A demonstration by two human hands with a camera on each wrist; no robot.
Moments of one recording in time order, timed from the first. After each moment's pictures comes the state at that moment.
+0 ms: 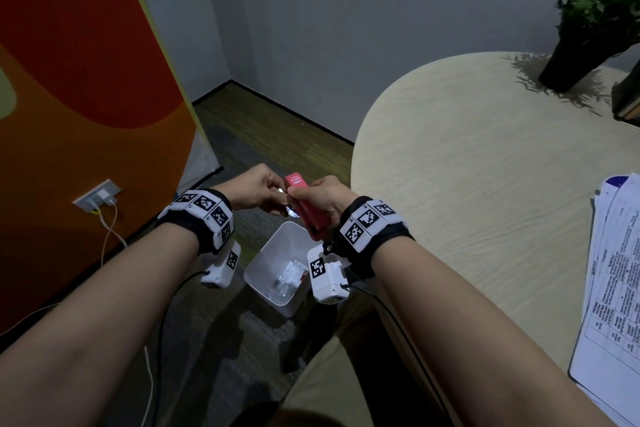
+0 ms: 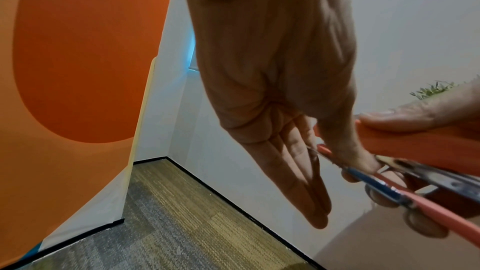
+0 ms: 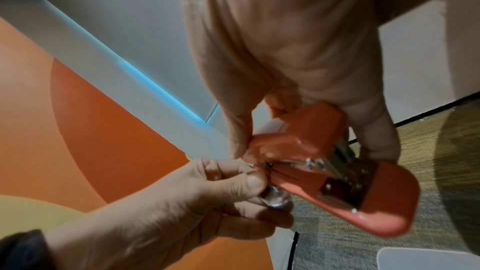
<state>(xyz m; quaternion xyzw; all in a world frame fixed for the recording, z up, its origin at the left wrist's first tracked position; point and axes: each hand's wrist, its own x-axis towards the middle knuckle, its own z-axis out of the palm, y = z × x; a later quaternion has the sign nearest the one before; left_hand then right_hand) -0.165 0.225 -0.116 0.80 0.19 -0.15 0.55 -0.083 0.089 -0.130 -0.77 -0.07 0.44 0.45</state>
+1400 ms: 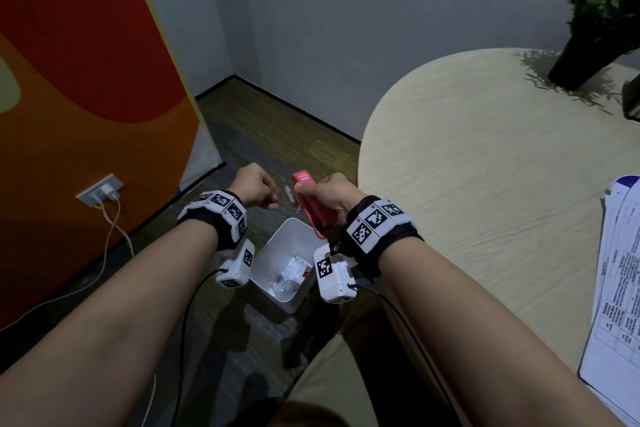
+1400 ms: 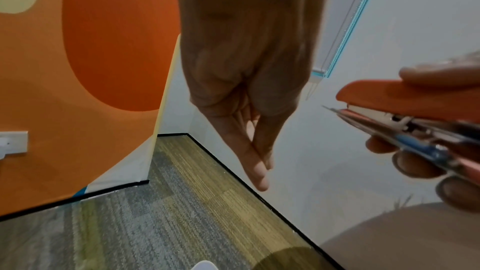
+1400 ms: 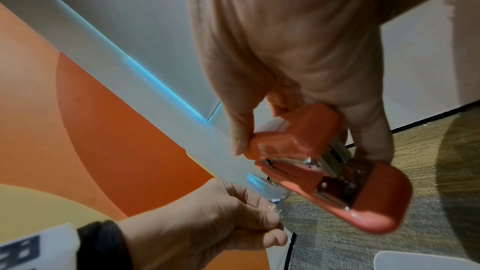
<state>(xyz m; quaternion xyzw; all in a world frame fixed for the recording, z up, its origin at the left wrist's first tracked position) -0.161 0.233 -0.143 0.77 0.38 -0.07 0.50 -0.083 0.089 -0.130 -0.76 -0.05 0.45 0.47</state>
